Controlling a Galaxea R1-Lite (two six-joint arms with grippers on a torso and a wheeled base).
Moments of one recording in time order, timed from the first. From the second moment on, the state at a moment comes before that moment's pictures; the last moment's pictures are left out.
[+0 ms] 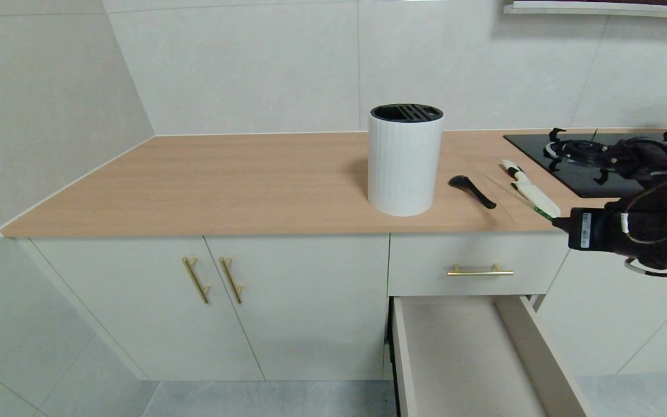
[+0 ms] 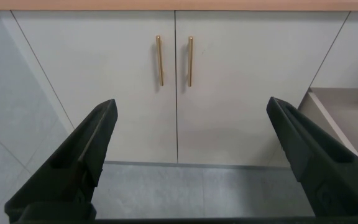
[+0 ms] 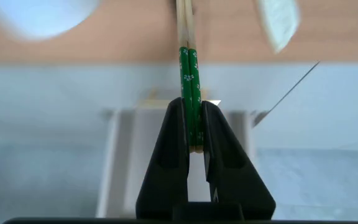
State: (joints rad) left arm 0.00 0.00 0.00 0.00 0.04 -0.01; right arm 0.24 1.49 -0.89 -0.19 -0.12 0.14
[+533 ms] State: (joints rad) left arm 0.00 0.00 0.00 0.00 0.04 -0.01; right arm 0.24 1.32 -0.77 -0.17 0.13 0.12
